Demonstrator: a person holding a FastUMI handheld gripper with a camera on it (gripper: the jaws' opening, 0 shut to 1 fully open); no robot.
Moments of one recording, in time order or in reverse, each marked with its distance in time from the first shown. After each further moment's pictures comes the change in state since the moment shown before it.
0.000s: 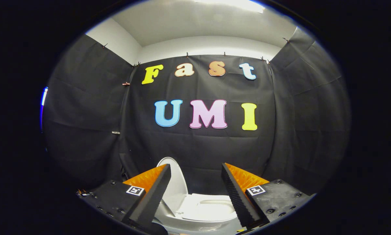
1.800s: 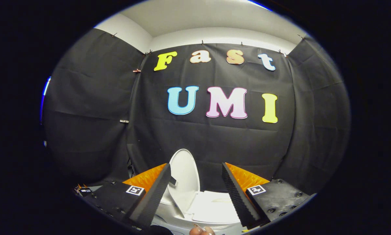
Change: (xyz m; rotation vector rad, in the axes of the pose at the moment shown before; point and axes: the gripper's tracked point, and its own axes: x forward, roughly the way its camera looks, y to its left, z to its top) arm 0.061 0.057 -0.043 -0.038 0.067 0.090
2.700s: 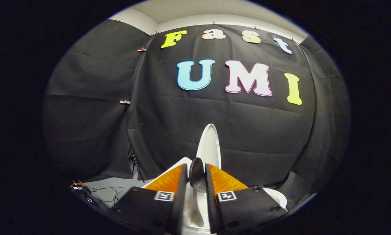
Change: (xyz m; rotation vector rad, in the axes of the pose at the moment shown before) arm 0.169 0.093 -0.144 -0.016 0.150 0.044
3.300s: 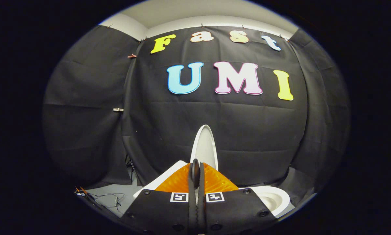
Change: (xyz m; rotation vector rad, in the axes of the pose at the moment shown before) arm -0.001 -0.010 0.005 0.055 -0.043 -0.019
